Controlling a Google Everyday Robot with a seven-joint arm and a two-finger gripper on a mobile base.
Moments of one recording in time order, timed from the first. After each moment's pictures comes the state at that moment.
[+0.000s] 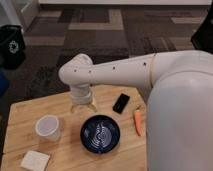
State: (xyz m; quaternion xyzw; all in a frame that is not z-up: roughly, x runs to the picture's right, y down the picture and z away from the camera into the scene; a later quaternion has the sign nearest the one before) arm -0.102 0.098 0.704 -0.26 0.23 0.64 0.68
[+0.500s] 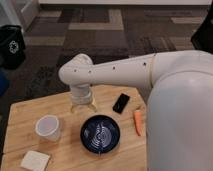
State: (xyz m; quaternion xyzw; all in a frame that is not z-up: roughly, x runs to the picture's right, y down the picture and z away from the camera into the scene) arm -0.105 0.105 0.693 -0.26 0.23 0.64 0.69
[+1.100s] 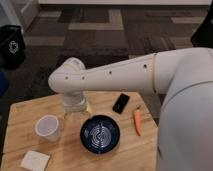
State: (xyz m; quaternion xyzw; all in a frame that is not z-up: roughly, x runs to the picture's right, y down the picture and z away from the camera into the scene) arm -0.144 0.137 0.642 -0.27 0.21 0.60 0.72
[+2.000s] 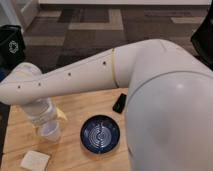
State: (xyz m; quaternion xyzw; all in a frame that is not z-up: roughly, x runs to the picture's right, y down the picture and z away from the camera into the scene) arm -0.235 0.143 0.602 -0.29 0.20 0.44 0.83
